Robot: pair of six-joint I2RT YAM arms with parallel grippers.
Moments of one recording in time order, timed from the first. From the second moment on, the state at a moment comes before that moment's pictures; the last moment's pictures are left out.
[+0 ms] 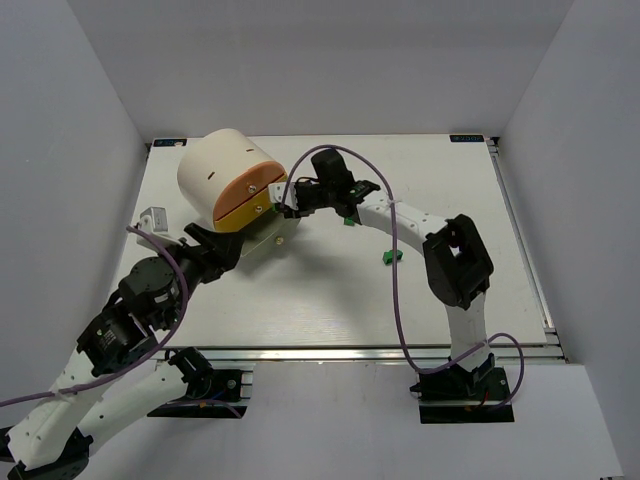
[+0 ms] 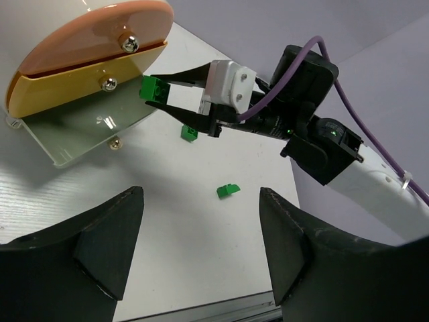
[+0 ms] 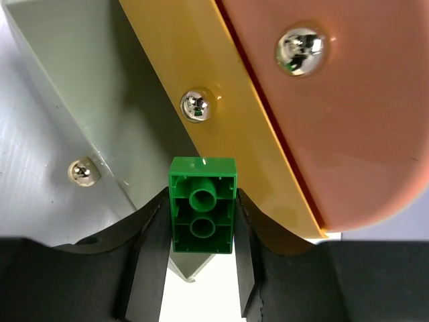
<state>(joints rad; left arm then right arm) -0.79 0.53 0.96 -0.61 -0.51 -0.84 0.73 2.02 1.63 -0.13 -0.63 -1.03</state>
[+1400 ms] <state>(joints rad) -0.79 2.08 1.68 -0.38 -0.16 -0.44 0.12 1.26 0.96 -0.37 -0.81 -0.14</state>
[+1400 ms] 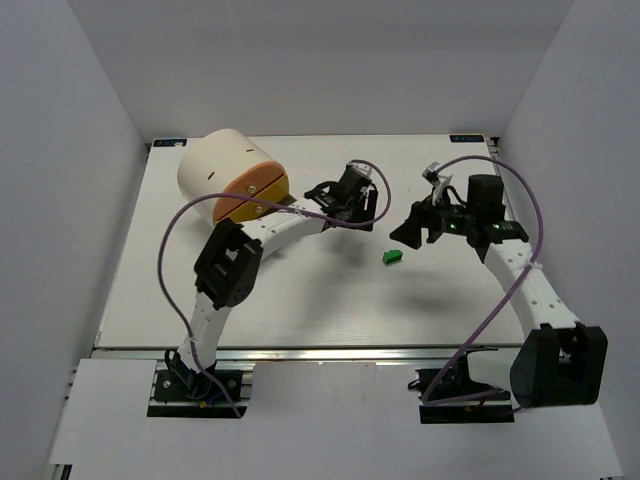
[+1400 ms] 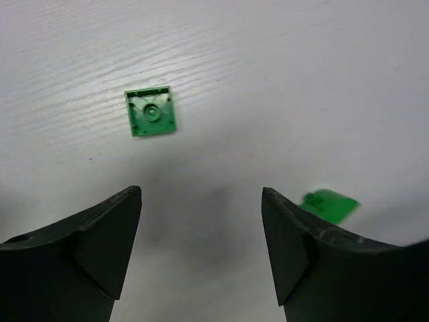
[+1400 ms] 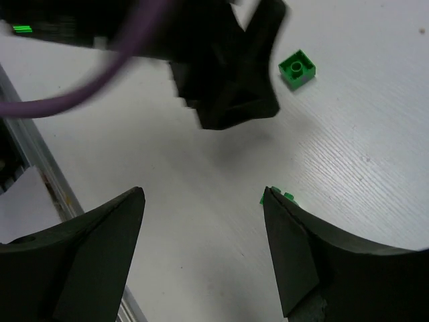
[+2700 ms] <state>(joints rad) -0.77 2.42 2.05 -0.51 -0.33 -0.31 0.05 1.09 0.88 -0.43 -1.04 -0.35</state>
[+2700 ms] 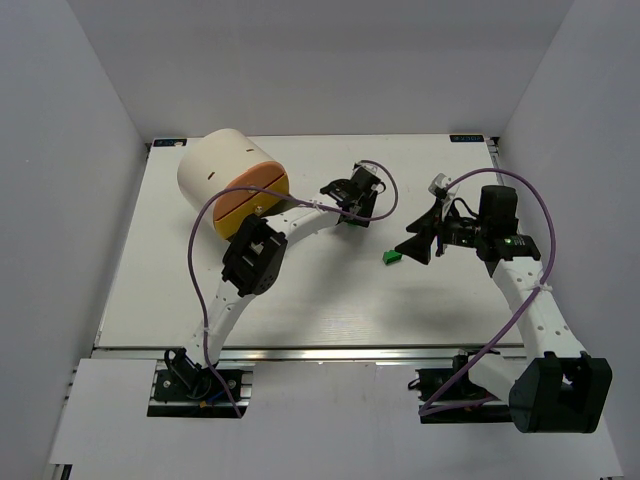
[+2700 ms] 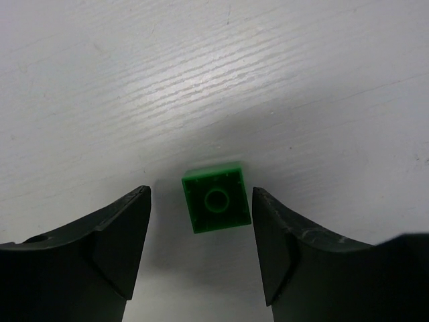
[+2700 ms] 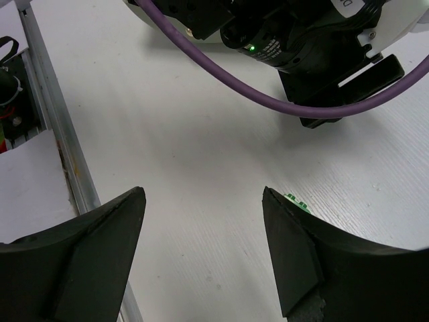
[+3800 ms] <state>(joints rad) -0.76 1.89 1.78 -0.60 -0.23 -0.29 0.06 1.13 0.81 -0.59 -1.03 -0.59</state>
